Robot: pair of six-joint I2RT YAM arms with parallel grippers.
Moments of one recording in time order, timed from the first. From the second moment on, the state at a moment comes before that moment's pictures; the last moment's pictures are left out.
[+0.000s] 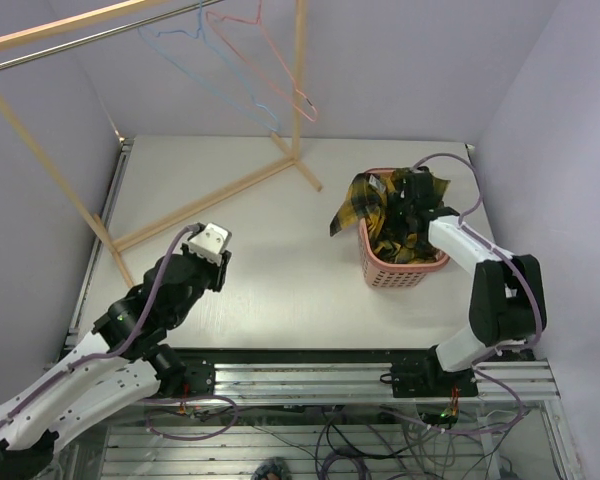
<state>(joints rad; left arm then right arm) -0.82 0.54 0.69 -0.41 -0.41 0.00 0.18 1.56 1.01 -0.29 0.07 0.37</state>
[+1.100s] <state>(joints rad) -0.82 0.70 0.75 -0.44 -0.44 -0.06 0.18 1.49 1.24 -0.45 0.11 0.37</state>
